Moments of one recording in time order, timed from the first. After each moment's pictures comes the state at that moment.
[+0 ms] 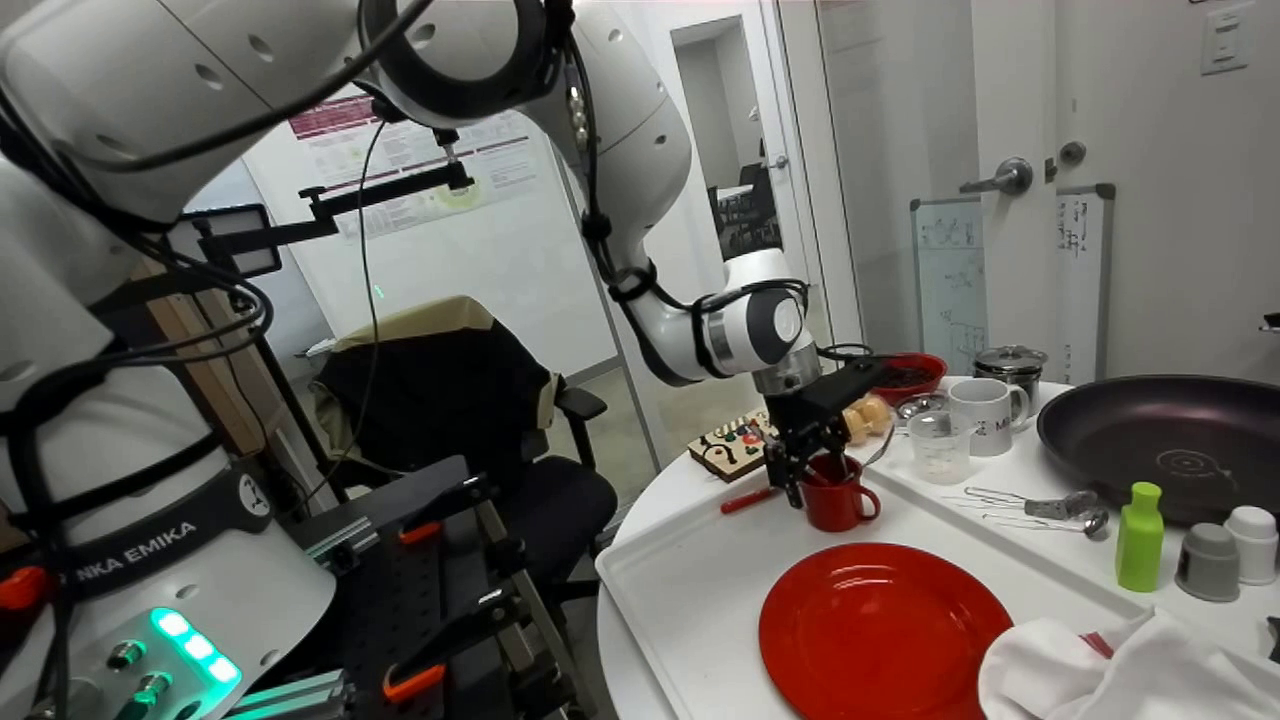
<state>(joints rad) -0.02 1.17 0.11 -1.59 -0.67 2.67 -1.18</state>
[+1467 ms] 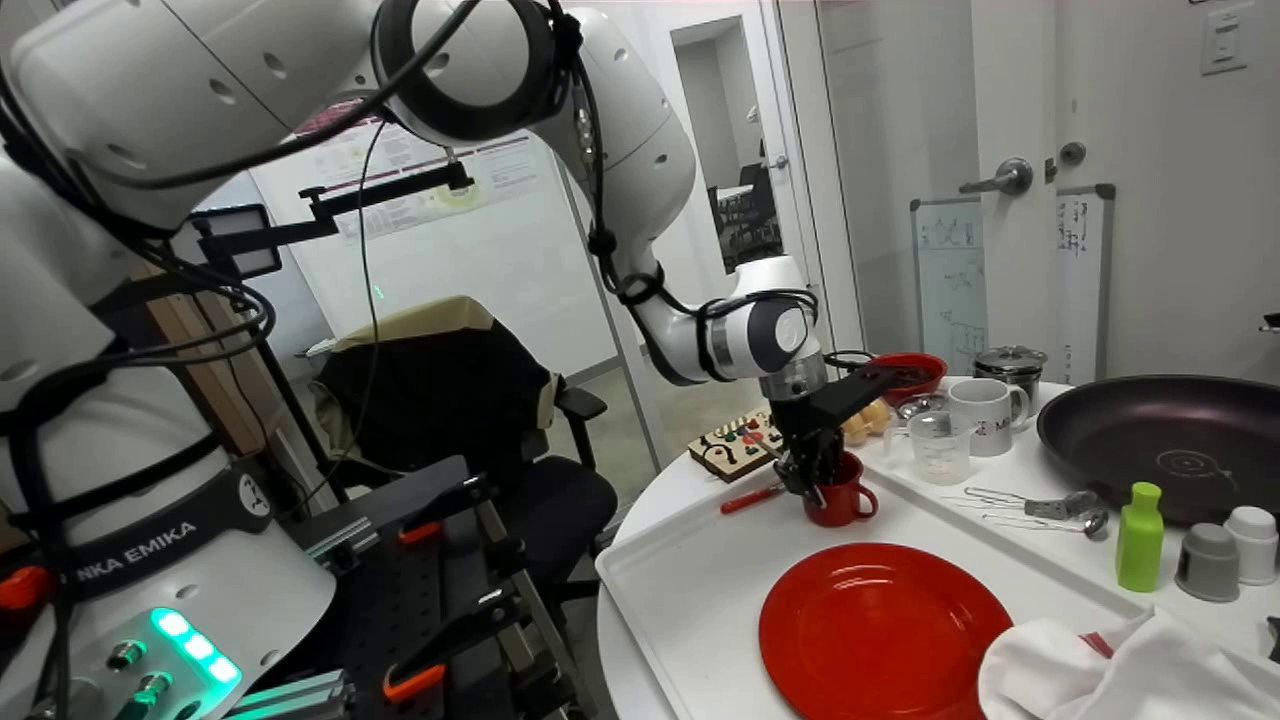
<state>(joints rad) -0.01 1.21 0.11 -1.53 -0.56 2.65 -1.30</state>
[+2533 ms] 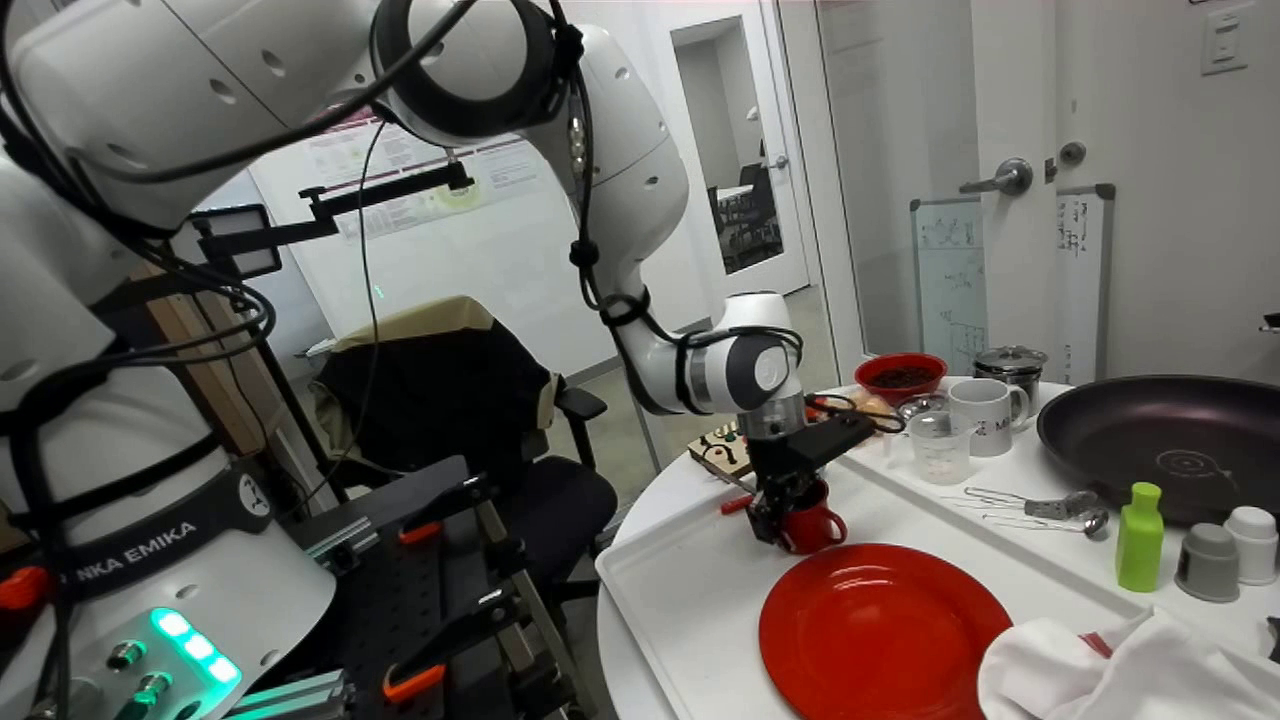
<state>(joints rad) 0.00 1.21 0.08 -1.66 -0.54 2.67 -1.33</state>
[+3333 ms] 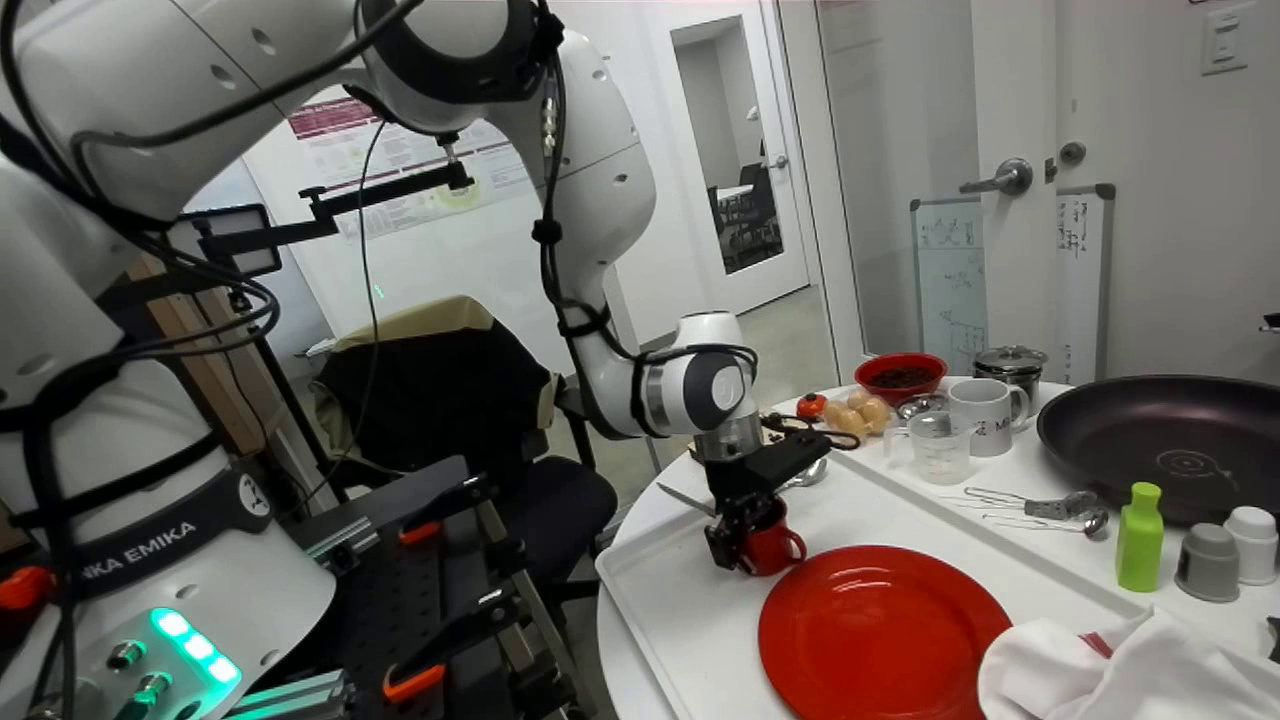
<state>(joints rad) 0.10 1.14 -0.01 -1.87 -0.57 2.82 -1.30</state>
